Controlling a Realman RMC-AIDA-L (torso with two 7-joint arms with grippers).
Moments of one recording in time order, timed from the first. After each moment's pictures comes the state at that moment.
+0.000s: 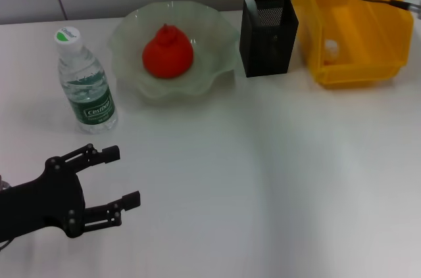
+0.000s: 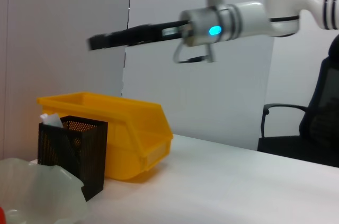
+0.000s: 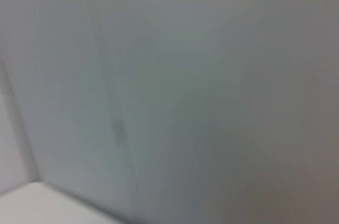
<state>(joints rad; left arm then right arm) -0.34 -2.07 0.70 0.54 1.89 1.74 -0.99 0.64 2.01 -0.88 -0.89 -1.77 -1.08 1.71</state>
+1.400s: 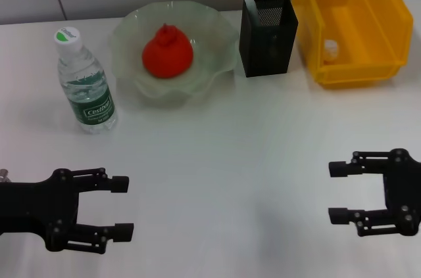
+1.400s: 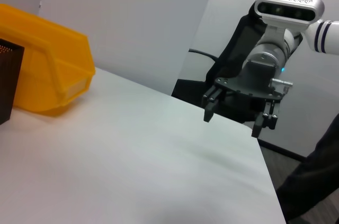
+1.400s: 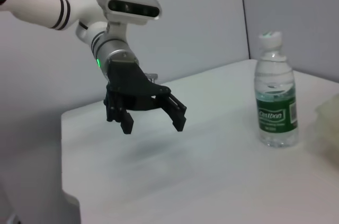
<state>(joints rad) -0.51 -1.96 0.74 0.53 2.09 1.88 -1.30 0.17 2.07 -0.83 -1.08 -1.90 -1.88 1.39</state>
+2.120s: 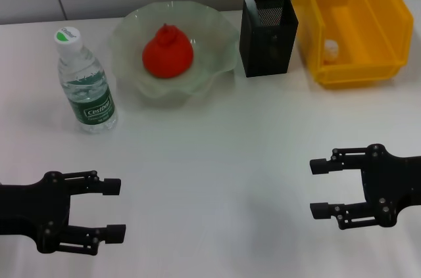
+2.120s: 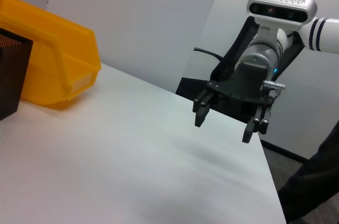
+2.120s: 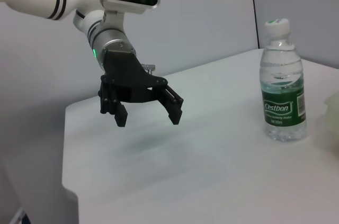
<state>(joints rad) -0.50 -1.95 0.73 0.56 2.09 1.89 -1.33 0.26 2.08 -0.82 -0.99 -1.97 -1.84 1.37</state>
